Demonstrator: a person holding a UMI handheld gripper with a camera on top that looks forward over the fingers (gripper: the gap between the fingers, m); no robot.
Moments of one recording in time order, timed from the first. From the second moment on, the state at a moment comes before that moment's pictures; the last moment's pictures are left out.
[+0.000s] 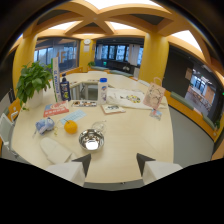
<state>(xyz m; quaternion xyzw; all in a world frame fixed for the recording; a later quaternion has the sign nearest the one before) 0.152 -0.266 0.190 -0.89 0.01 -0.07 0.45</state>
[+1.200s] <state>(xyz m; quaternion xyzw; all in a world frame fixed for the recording) -0.204 -0.167 0.118 -0.90 -0.06 -0.01 0.43</state>
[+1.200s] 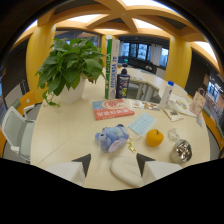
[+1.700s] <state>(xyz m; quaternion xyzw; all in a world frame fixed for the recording) -0.215 -0.107 0.084 -0.92 -0.06 0.00 0.39</state>
